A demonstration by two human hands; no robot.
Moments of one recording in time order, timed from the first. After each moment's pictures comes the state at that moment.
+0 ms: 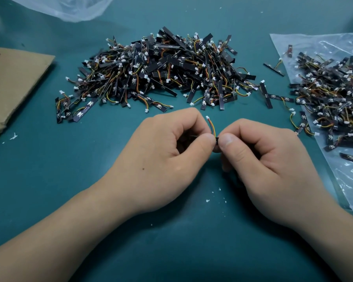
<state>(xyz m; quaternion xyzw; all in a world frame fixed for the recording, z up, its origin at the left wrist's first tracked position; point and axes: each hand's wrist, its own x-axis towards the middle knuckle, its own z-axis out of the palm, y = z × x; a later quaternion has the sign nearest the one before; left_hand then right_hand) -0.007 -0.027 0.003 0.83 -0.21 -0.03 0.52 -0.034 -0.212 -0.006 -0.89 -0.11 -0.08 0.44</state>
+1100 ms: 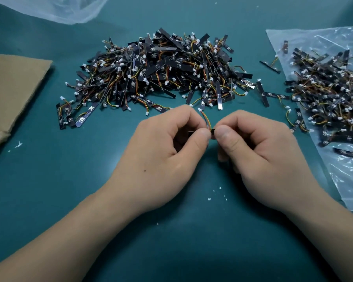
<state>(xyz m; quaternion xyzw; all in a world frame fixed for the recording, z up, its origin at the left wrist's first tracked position) -0.006 -0.024 0.002 0.81 -0.20 -0.02 0.55 -0.026 -0.209 -0.004 -0.88 -0.09 -0.07 0.46</state>
